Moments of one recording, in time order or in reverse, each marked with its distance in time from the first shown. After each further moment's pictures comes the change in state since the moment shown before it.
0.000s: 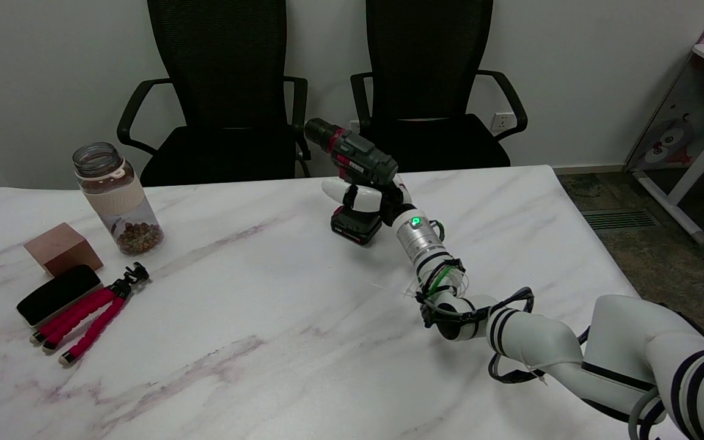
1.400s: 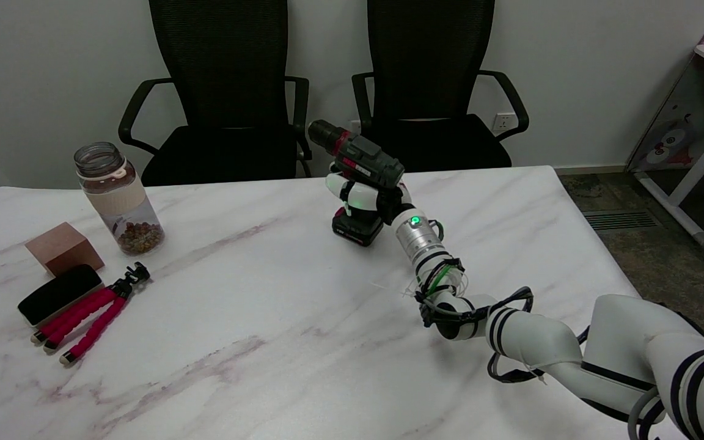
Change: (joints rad) arm 0.001 -0.001 0.002 -0.003 0.001 0.002 0.002
